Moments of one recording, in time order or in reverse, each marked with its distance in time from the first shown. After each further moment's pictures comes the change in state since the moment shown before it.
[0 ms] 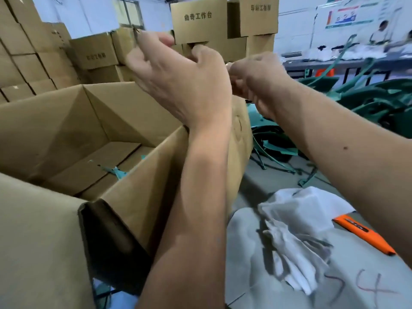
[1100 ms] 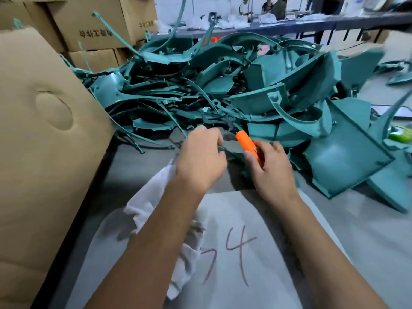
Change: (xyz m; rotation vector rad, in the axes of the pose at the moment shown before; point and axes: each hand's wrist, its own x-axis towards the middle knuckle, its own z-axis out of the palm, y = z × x) left_hand -0.277 -0.053 0.081 0.312 -1.487 0.403; right_hand -0.168 0.193 -0.303 -1.087 0.567 0.079
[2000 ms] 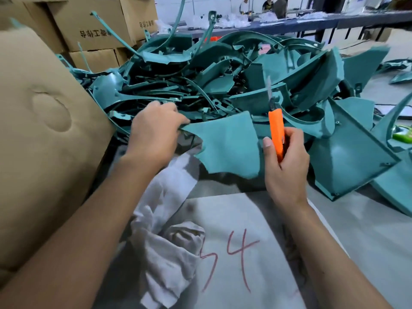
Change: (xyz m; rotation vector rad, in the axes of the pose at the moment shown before) left_hand 0.034 -0.061 -0.053 0.405 0.174 0.226; right_hand -0.003 -0.005 -0.008 0.370 0.362 -0.088
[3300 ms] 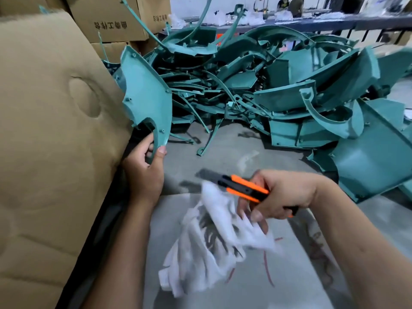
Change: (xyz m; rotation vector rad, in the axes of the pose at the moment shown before) left_hand -0.097 -0.041 0.070 -0.990 0.445 -0.552; right_hand 0.016 -0.012 0.006 0.319 -1.737 0.482
